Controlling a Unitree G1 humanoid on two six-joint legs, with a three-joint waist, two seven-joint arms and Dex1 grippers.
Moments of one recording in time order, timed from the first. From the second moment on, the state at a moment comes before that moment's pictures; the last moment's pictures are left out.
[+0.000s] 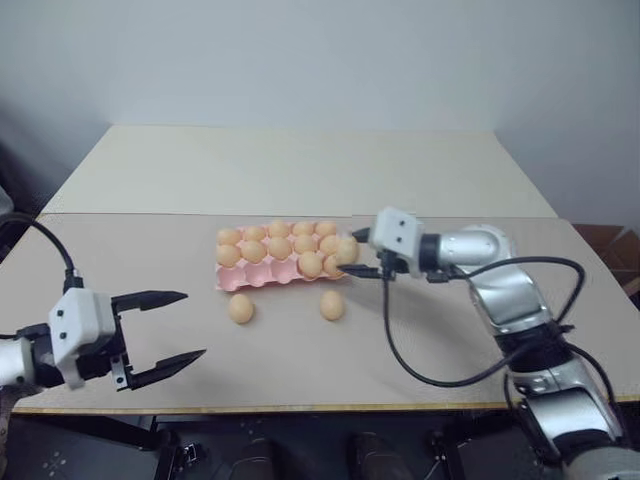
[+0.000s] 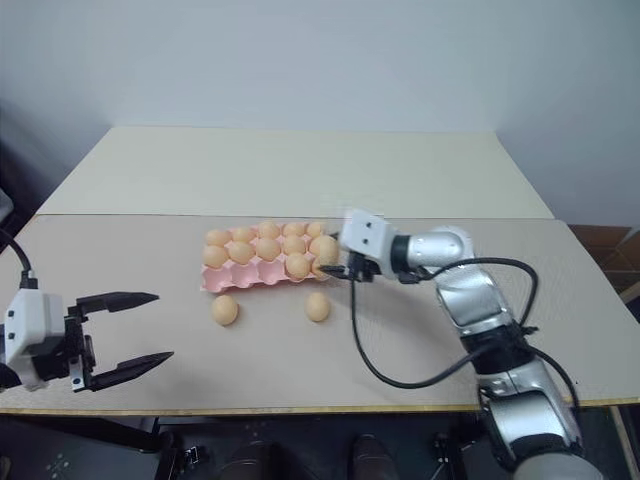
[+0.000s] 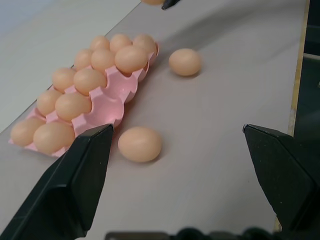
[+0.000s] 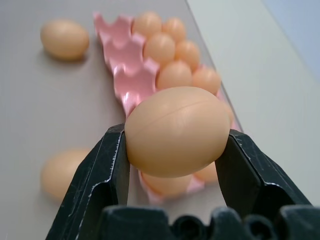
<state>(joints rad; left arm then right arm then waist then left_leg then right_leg) 0.26 0.90 0.58 -0.44 -0.57 0.22 -1.19 -0.77 -0.48 0.26 -0.02 0.05 0.29 0.99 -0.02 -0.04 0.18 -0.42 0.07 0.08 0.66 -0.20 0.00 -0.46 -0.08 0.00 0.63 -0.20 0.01</state>
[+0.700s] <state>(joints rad) 0.38 0.87 0.67 -0.49 -0.55 0.22 -1.16 -0.93 -0.17 0.38 0.46 -0.07 0.12 0.83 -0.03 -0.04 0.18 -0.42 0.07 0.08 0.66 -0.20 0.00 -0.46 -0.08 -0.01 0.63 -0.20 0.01</state>
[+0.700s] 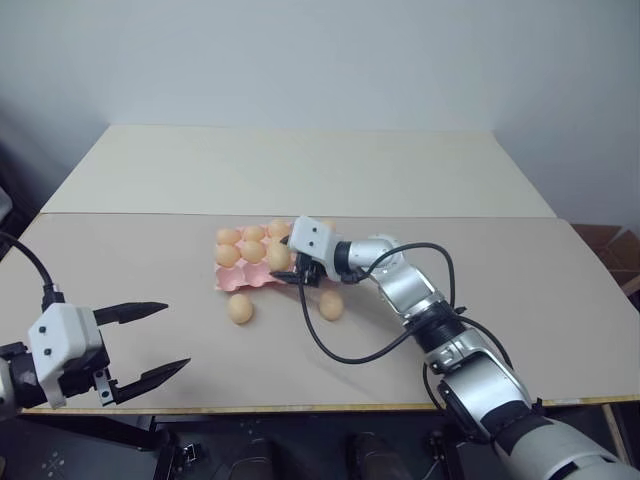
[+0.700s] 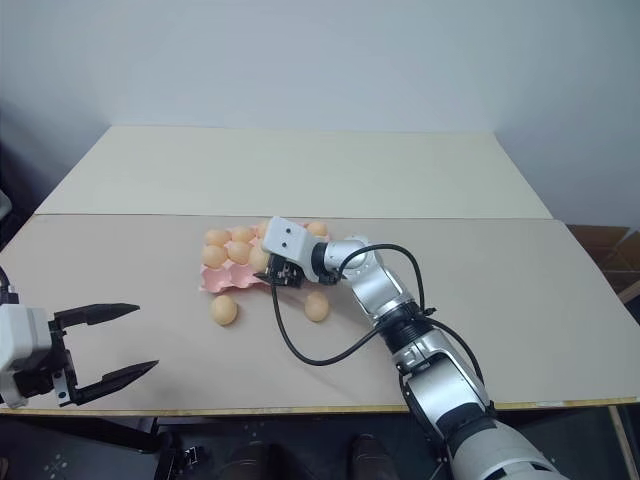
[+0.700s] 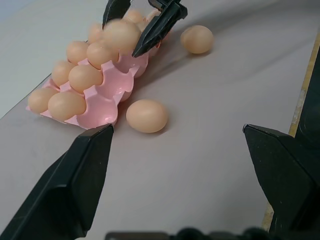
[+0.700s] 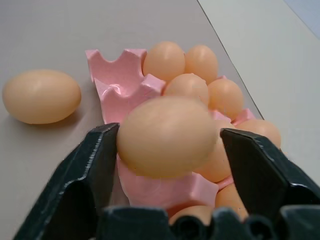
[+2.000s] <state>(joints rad) 0.26 0.87 0.63 -0.47 -0.63 0.22 -1.18 -0.37 -0.93 0.01 -0.44 0.30 0.48 1.15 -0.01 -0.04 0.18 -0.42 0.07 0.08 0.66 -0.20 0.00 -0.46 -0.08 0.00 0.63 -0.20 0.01</state>
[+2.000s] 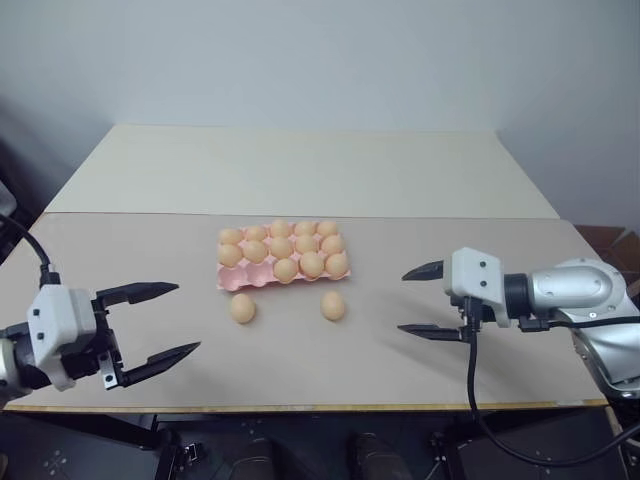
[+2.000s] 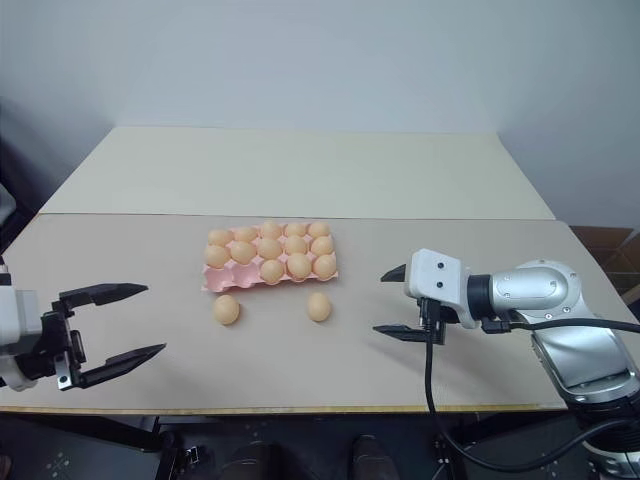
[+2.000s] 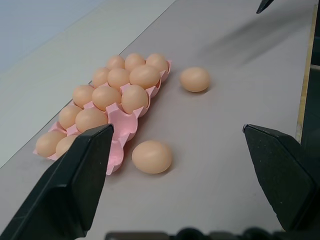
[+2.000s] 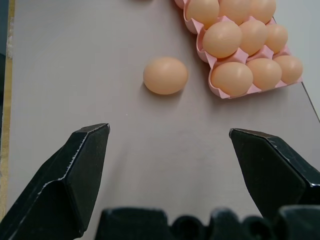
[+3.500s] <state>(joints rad) 0.28 0.89 0.58 -0.50 -0.59 0.22 -1.16 -0.58 -0.45 0.40 0.03 -0.01 0.35 0.89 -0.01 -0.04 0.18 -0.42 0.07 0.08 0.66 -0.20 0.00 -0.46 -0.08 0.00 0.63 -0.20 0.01</state>
